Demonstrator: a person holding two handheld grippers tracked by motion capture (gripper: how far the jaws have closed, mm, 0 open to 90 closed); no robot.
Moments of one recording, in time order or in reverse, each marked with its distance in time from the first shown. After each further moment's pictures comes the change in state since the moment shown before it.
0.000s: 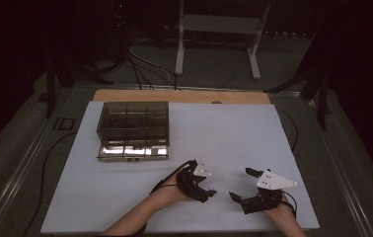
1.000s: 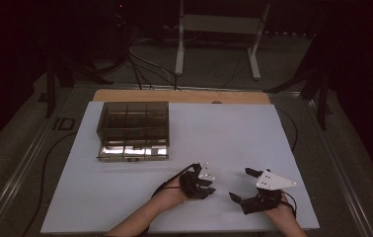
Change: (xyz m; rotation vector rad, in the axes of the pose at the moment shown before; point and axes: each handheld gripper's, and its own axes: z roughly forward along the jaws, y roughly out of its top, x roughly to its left) left arm -0.004 -0.002 0.014 0.068 -0.020 0.046; right arm 0.001 0.000 0.001 0.011 -0.001 -0.006
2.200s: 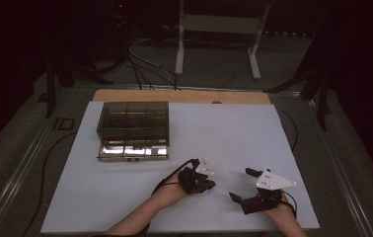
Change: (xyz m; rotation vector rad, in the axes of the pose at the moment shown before) left arm 0.006 0.007 -0.015 -0.044 -0.052 -0.049; right arm -0.001 0.000 0.000 0.005 0.001 -0.002
